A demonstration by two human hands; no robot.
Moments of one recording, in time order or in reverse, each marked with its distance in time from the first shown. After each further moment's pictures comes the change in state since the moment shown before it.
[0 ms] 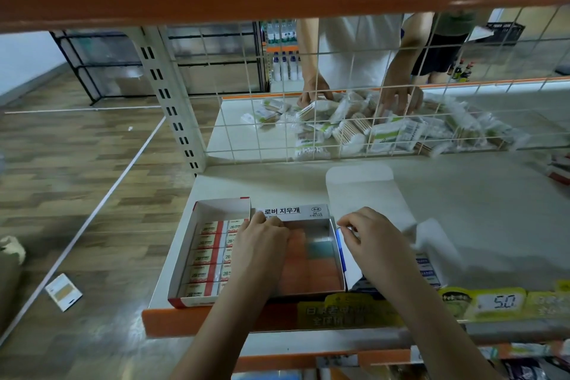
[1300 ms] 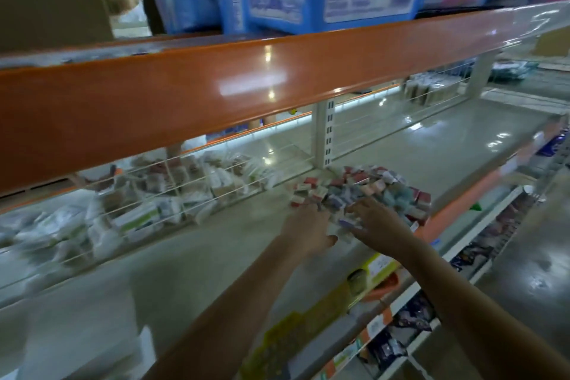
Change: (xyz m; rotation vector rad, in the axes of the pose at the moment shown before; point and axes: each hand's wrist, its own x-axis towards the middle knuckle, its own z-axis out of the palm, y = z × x) left_hand 0.165 0.456 0.007 -0.042 -0.193 0.678; right_hand -0.060 0.370 -0.228 -0.231 -0.004 0.457
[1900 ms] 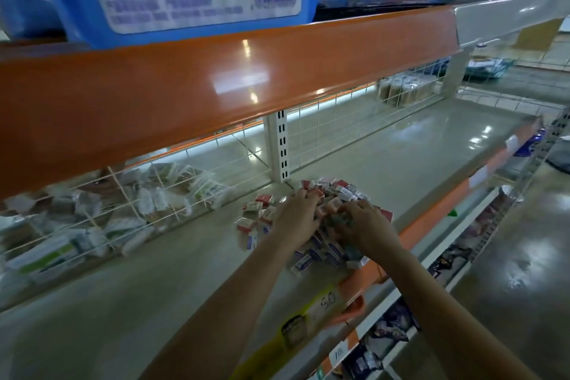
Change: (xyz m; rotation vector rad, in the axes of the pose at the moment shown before) left_hand 0.117 0.061 0.006 -0.119 0.199 -0.011; right_hand 0.044 0.104 -0.011 0.048 0.066 0.158
